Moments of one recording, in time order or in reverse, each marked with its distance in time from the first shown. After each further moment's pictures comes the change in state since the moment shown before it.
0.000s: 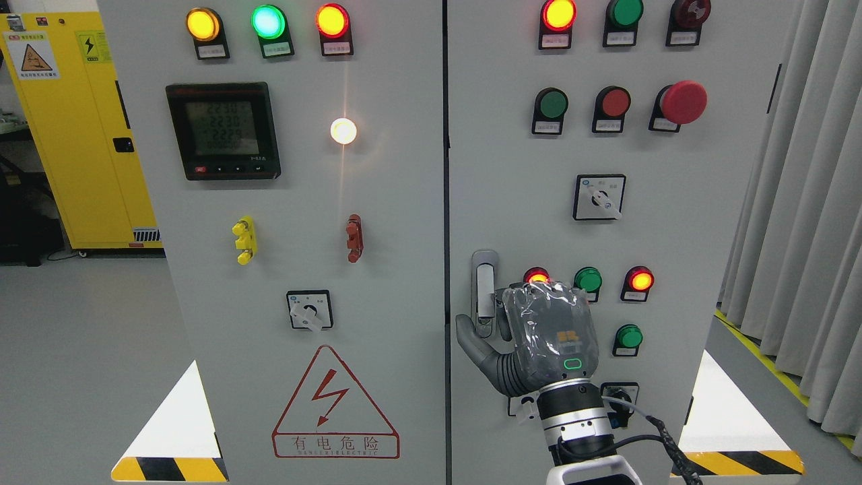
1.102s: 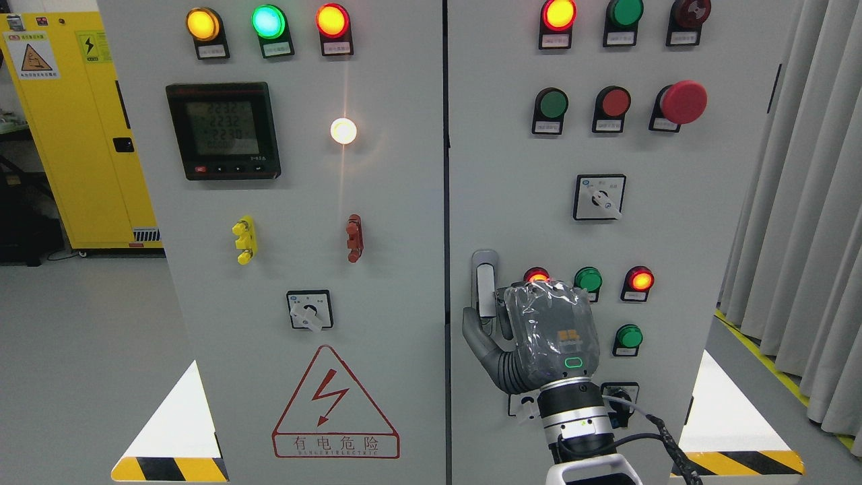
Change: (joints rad) left arm 0.000 0.000 0.000 0.000 0.000 0.000 0.000; right arm -0.002 0.001 -0.001 0.002 0.001 0.012 0.001
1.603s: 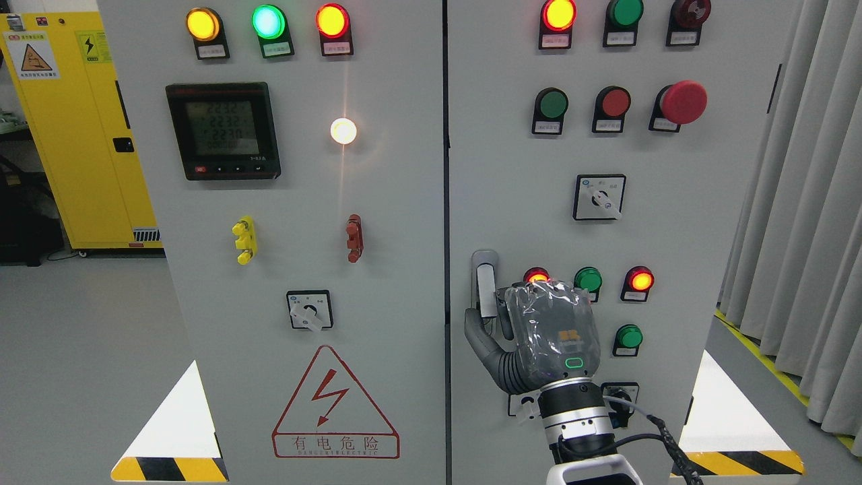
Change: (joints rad) left arm 0.000 0.000 0.000 0.000 0.000 0.000 0.000; right arm 0.003 0.000 -0.001 -0.003 0.000 0.000 0.000
